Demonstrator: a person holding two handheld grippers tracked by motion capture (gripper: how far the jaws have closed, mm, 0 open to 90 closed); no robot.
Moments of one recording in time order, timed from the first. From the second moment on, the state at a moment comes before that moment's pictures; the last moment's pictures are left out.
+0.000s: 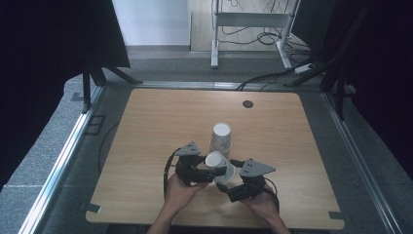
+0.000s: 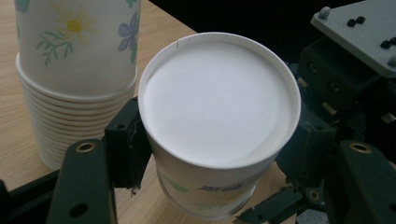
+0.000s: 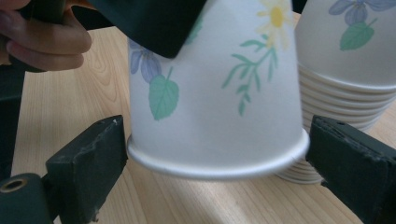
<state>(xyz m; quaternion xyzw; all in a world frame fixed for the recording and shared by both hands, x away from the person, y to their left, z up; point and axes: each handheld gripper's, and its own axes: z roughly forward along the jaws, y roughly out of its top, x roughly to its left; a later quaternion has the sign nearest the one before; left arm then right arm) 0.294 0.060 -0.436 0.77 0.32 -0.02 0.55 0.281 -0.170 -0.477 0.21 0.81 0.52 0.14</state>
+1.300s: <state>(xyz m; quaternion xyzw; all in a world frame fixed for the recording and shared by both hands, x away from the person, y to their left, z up) 0.293 0.055 -0.442 0.77 0.32 -0.02 0.55 0.276 -0.163 -0.475 0.20 0.83 0.50 0.14</state>
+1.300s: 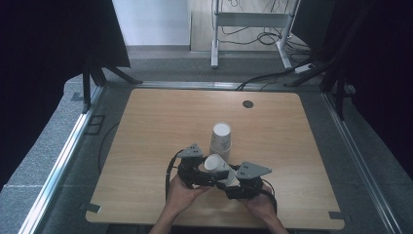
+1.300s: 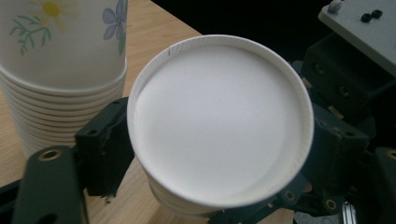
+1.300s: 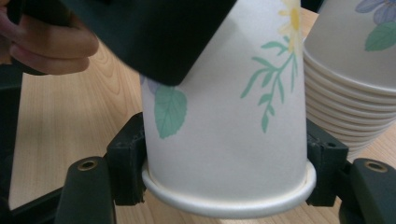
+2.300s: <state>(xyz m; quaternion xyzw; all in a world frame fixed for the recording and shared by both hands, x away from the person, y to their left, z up) 0.289 0.067 -0.422 0.83 0.21 0.01 0.51 0.280 -0.171 -0.467 0.16 0.87 0.45 0.08</state>
